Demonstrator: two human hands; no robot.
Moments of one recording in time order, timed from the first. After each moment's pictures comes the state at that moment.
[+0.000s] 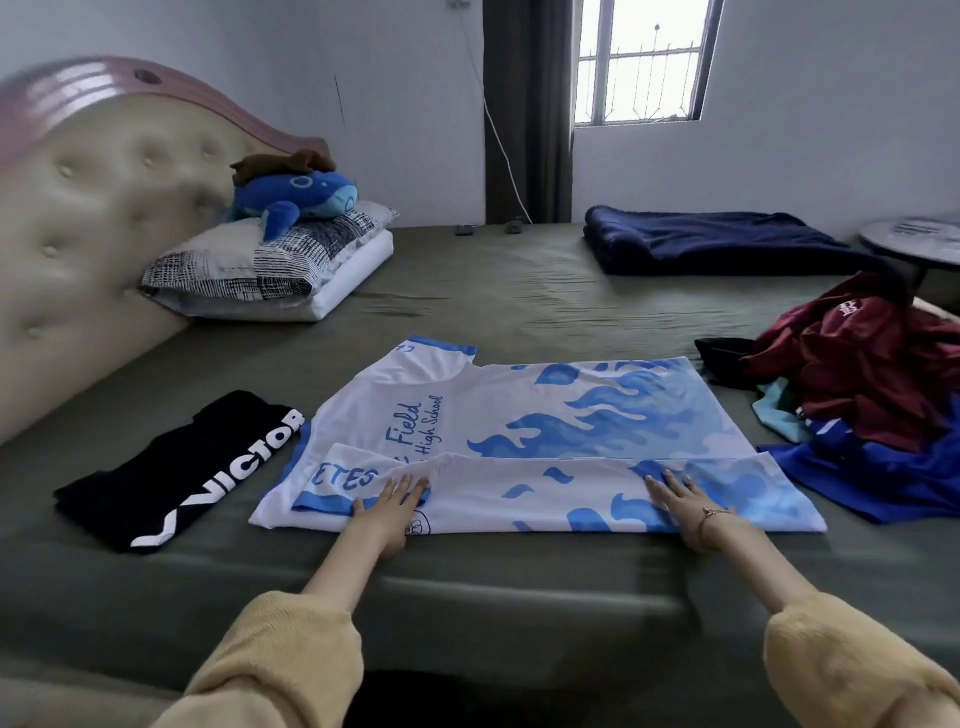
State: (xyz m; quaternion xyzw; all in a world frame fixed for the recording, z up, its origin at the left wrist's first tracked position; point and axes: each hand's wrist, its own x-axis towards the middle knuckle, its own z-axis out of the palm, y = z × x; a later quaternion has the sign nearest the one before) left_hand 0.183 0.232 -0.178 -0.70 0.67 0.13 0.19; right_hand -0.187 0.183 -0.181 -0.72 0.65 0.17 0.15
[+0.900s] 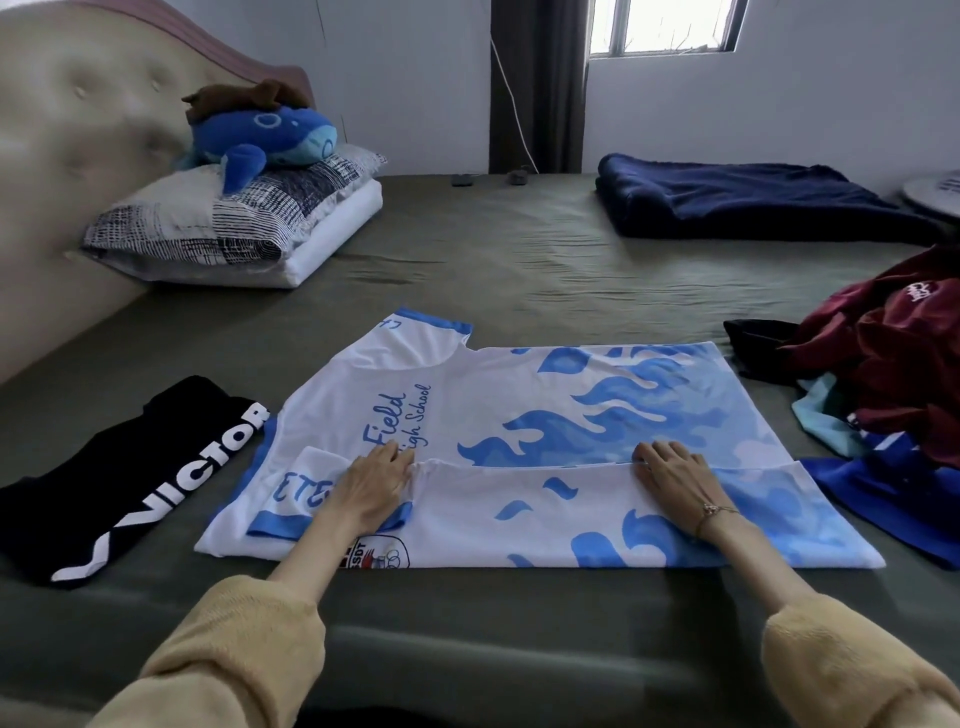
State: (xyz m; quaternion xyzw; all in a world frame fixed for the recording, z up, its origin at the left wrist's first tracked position) left_hand 0.204 0.156 -0.198 -0.67 0.74 0.04 -0.01; right_hand -0.170 0.098 -0.214 -0.81 0.59 -0.03 -0.01
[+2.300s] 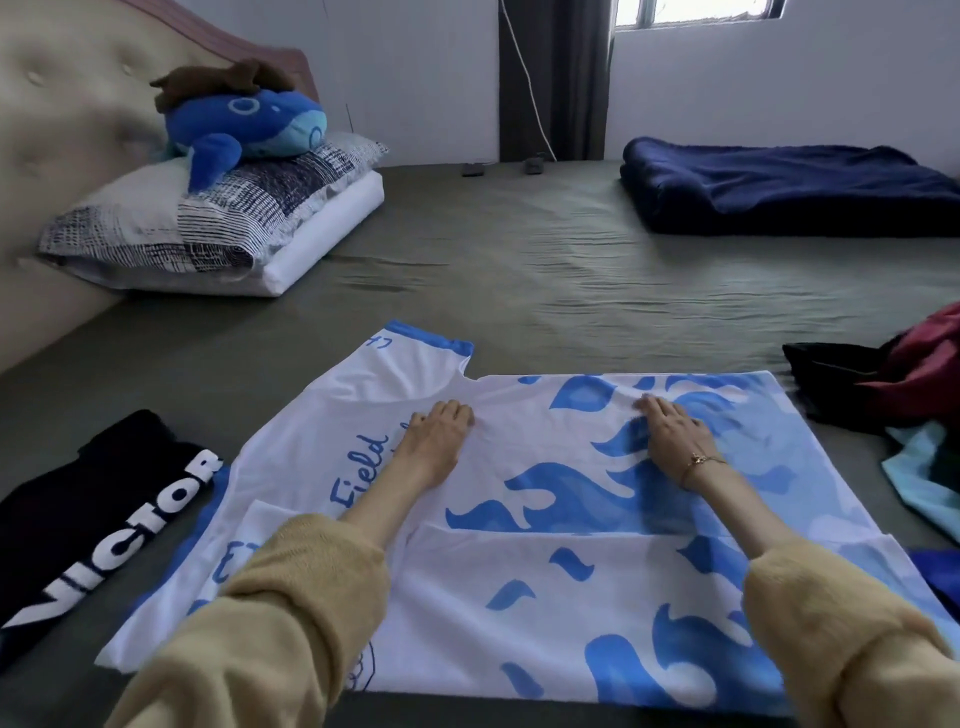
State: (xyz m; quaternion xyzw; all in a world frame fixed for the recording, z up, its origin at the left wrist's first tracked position) left_hand 0.155 0.000 -0.197 -0.66 0.75 -0.03 0.00; right_hand -0.138 -0.047 -0.206 -0.77 0.63 -0.06 0.06
